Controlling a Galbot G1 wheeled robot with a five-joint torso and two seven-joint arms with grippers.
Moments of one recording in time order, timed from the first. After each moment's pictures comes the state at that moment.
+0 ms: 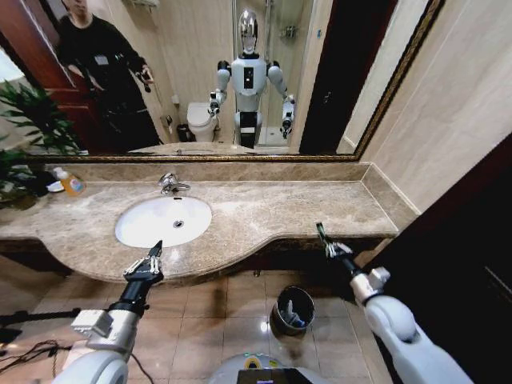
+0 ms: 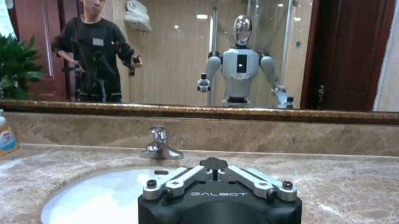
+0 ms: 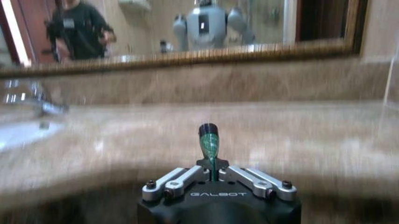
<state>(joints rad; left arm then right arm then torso) 1.83 -1.36 -0.81 -2.47 -0.37 0.17 0.05 -1.59 1.05 0.60 1.92 0.53 0.06 -0.12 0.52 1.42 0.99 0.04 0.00</state>
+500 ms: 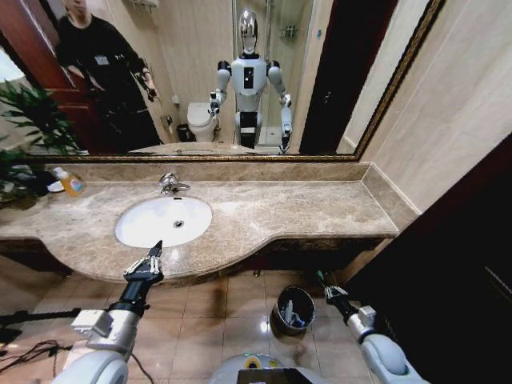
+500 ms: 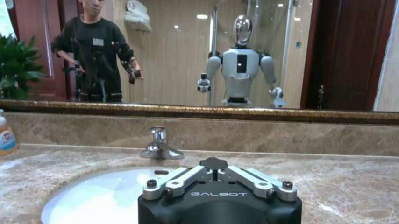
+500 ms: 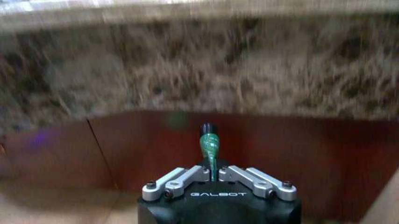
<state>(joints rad) 1.83 -1.36 -0.81 -2.47 -0.37 0.17 0.05 -1.54 1.12 0.52 1.53 0.41 0.11 -0.18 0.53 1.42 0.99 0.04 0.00</state>
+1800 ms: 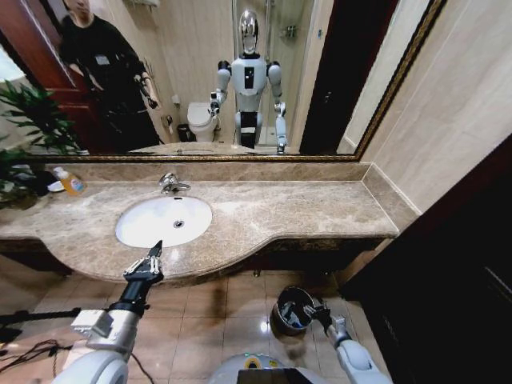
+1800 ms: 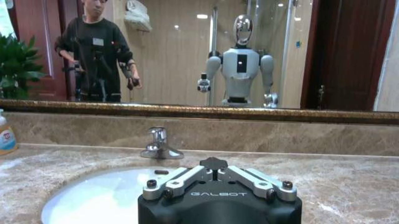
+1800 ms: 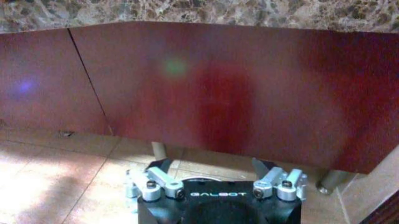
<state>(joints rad) 1.83 -1.36 -0.81 -2.47 -0.37 0.17 0.05 -1.38 1.29 0.50 1.19 0.19 0.17 -0.21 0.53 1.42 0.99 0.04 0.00</state>
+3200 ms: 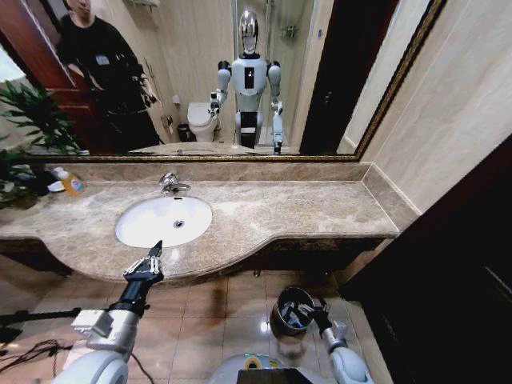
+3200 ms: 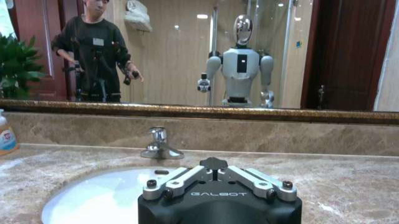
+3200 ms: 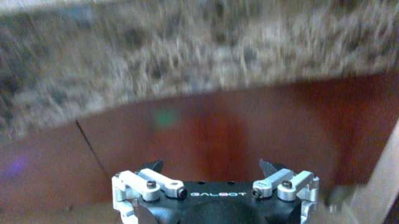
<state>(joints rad) 1.83 -1.36 -0.81 -2.47 -0.37 0.17 0.05 -1.52 1.35 0.53 1.47 0.34 0.19 -0.12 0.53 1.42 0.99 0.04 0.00</state>
